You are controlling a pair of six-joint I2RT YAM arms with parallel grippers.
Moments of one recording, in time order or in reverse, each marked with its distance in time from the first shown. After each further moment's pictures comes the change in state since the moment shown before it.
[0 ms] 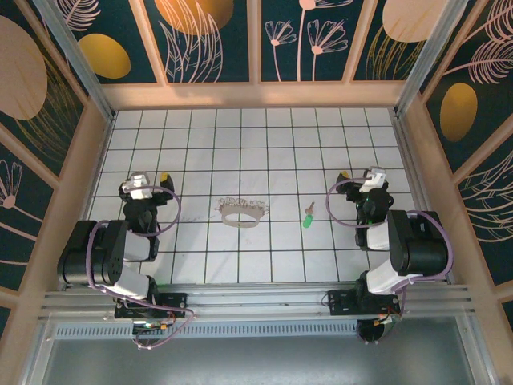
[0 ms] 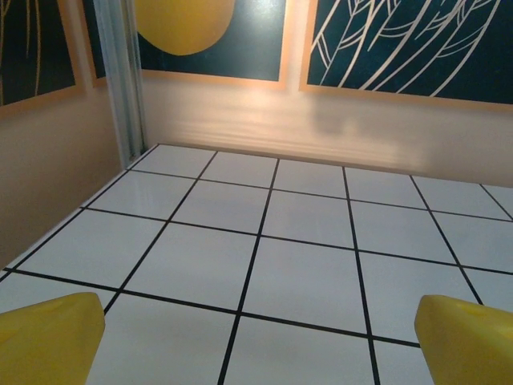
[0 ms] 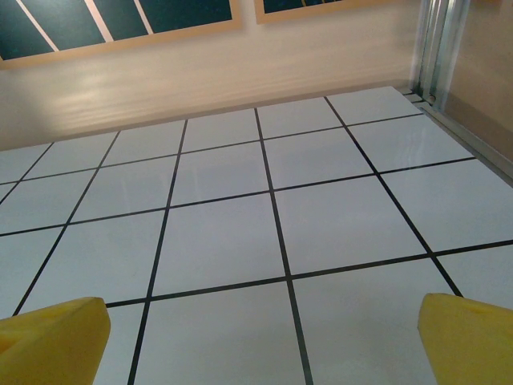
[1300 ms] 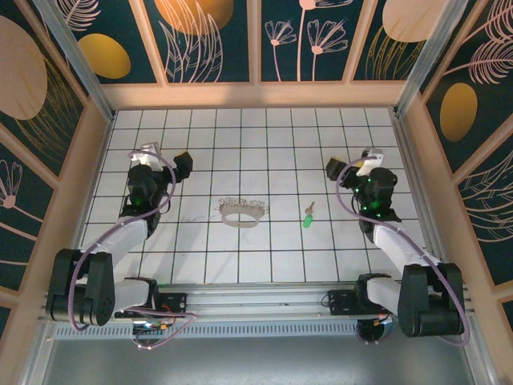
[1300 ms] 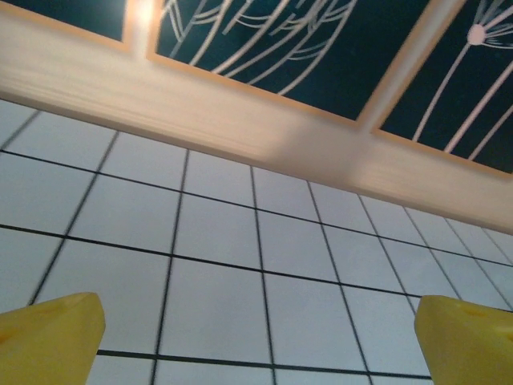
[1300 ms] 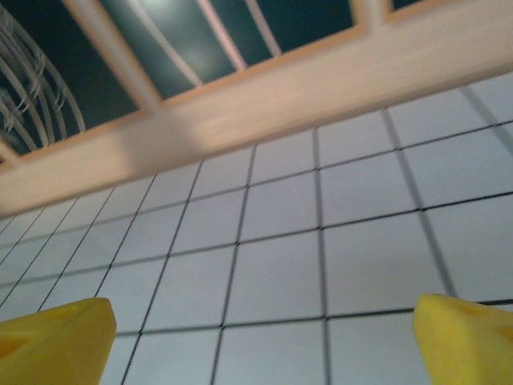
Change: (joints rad) left arm -0.124 -0.257 0.351 -0.736 0.198 -0.299; right arm 0.115 -0.405 0.230 -0.694 -0.194 0.224
